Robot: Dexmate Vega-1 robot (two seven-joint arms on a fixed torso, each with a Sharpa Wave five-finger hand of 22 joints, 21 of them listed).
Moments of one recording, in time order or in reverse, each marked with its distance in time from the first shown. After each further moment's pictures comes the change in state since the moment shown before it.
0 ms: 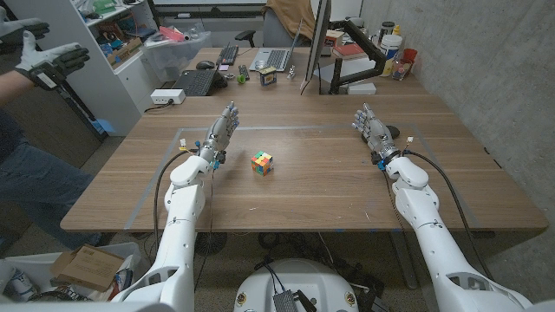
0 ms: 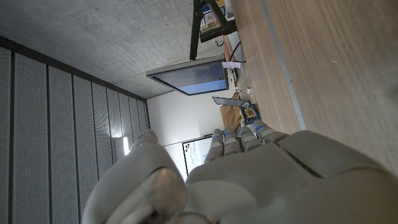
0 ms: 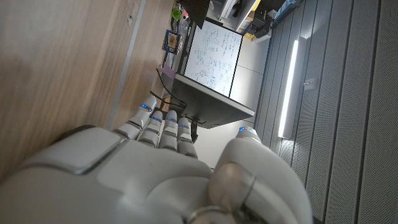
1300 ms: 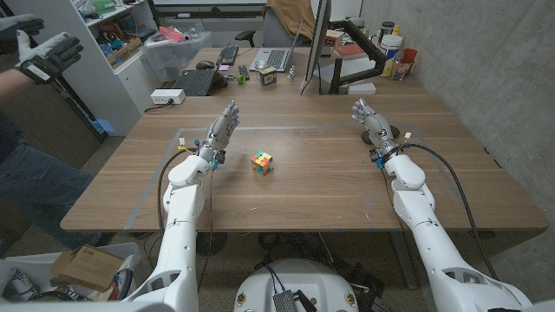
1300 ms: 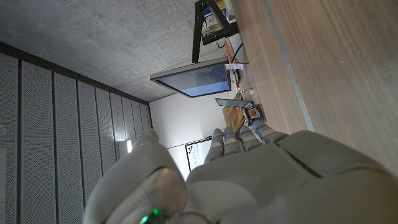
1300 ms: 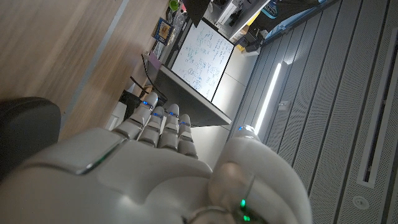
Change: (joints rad) left arm 0.026 -0.026 -0.017 -0.076 0.040 0.021 -0.022; left_hand 0.005 0.005 0.000 0.000 0.000 0.000 0.000 0.007 0.000 0.000 0.000 0.000 0.000 0.000 0.000 0.007 0.000 0.000 0.000 -0.004 0.000; right arm 0.029 0.001 -0.010 0.082 -0.182 0.235 -0.058; right_hand 0.016 0.005 0.004 -0.013 0.004 0.047 -0.054 0.010 0.000 0.077 -0.034 0.012 0.005 0.056 -0.045 0.008 -0.002 0.058 0.000 -0.024 0.000
